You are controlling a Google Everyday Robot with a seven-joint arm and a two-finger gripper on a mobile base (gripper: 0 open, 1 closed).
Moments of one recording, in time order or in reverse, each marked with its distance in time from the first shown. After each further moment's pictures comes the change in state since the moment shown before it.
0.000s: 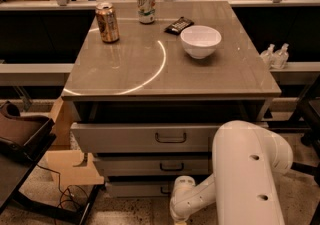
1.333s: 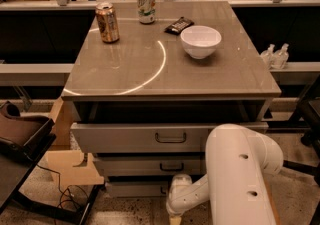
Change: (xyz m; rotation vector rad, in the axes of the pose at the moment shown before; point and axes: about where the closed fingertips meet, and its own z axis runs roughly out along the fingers) arm -0.014 -0.028 0.025 0.034 -0.043 -0.015
